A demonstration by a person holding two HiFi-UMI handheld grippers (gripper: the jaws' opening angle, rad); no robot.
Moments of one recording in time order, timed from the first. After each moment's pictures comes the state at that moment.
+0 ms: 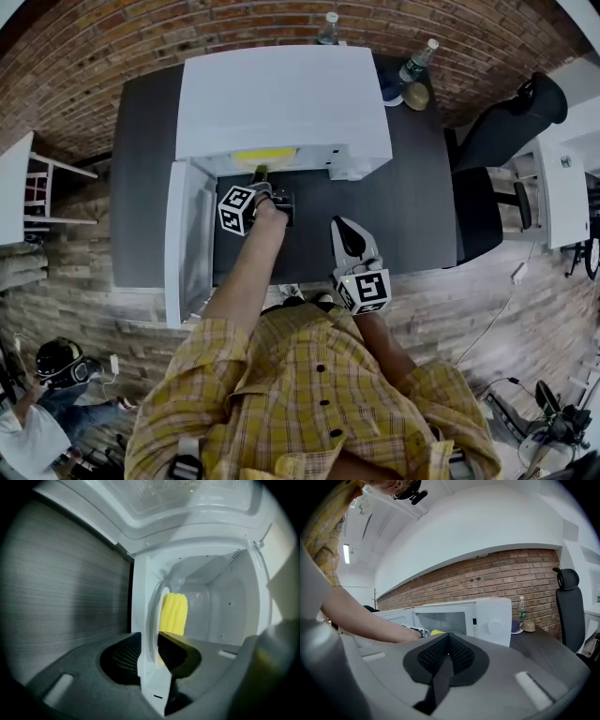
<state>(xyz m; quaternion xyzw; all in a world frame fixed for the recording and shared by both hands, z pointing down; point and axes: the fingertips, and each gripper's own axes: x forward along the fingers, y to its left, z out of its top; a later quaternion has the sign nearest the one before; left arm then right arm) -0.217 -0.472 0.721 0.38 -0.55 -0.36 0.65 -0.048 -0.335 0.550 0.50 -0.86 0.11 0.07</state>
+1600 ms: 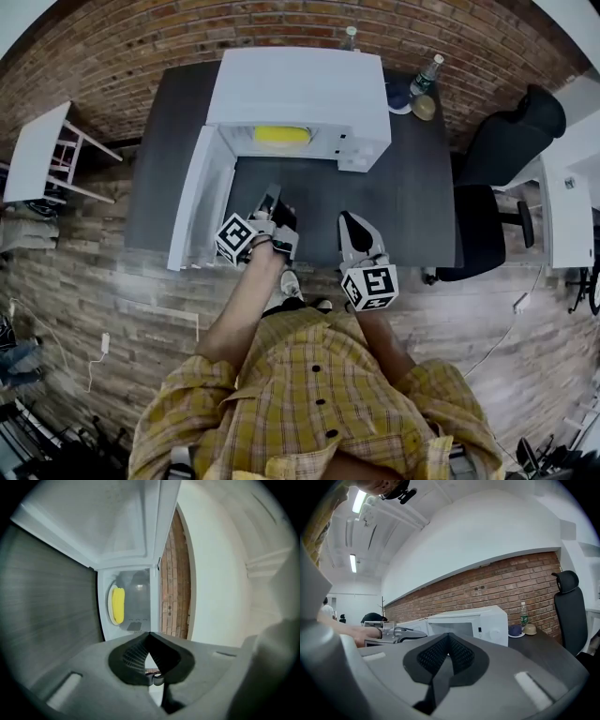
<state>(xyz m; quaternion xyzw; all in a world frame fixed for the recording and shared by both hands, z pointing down) -0.189 -0.333 0.563 0.57 -0.43 -0.41 0.56 -0.033 -0.272 0.501 0.47 -0.88 0.11 0.03</state>
